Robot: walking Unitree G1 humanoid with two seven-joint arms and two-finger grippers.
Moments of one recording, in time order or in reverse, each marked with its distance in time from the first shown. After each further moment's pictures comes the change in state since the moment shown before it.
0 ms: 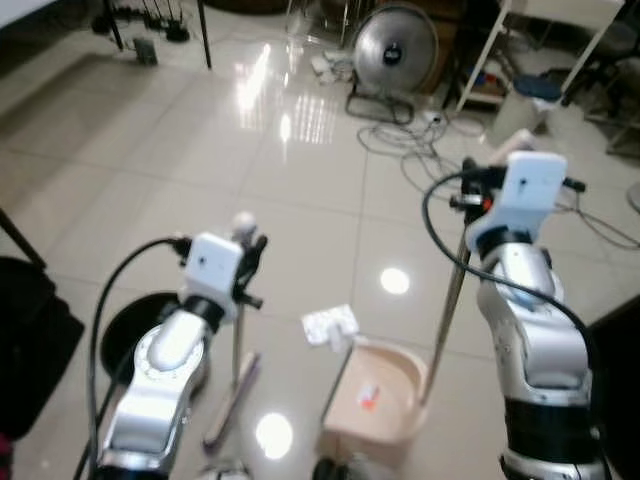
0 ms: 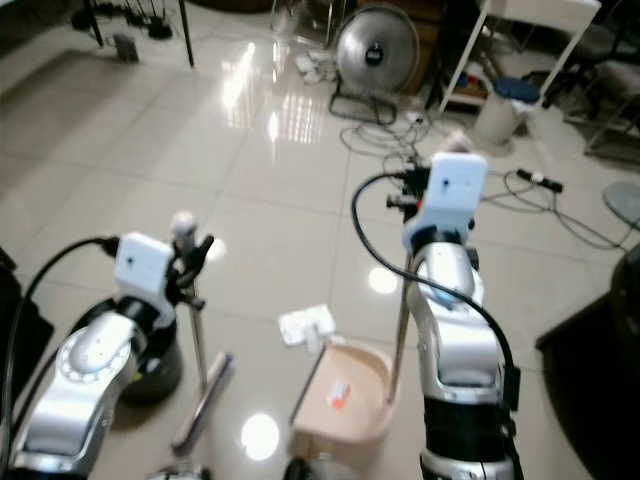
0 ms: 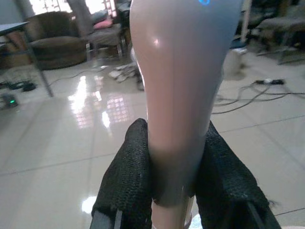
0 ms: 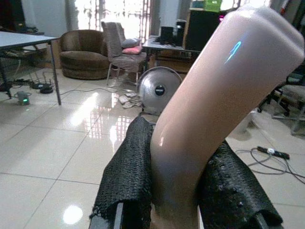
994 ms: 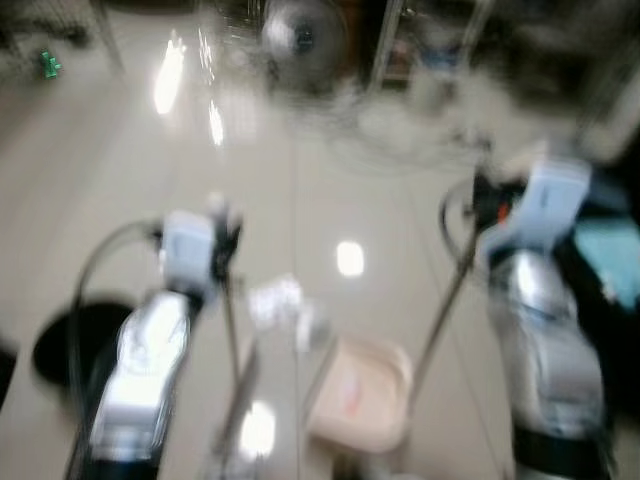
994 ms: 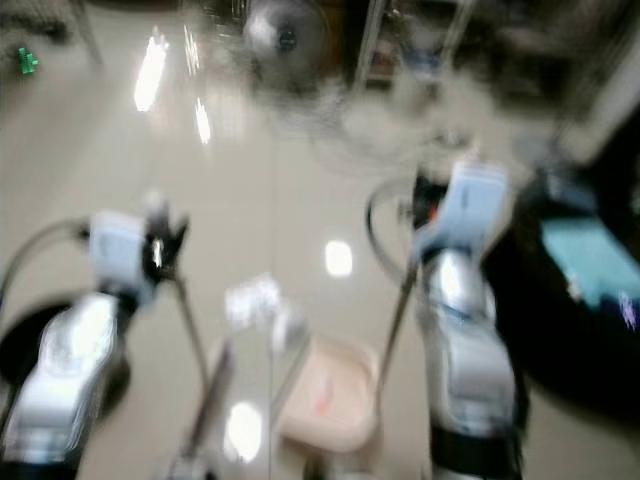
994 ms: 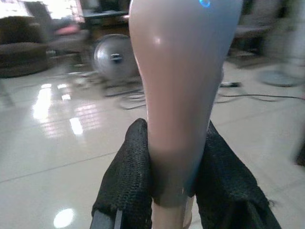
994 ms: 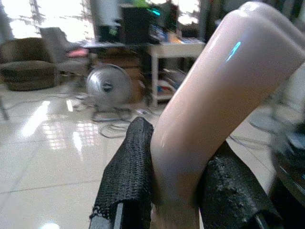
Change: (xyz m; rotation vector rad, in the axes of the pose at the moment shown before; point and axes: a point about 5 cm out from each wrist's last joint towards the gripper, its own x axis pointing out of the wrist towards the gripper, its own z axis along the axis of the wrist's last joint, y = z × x) left arm 0.005 0.017 0.001 -0.045 -0.002 0.080; right arm -0.016 -0.013 -0.005 0.071 0.019 -0.052
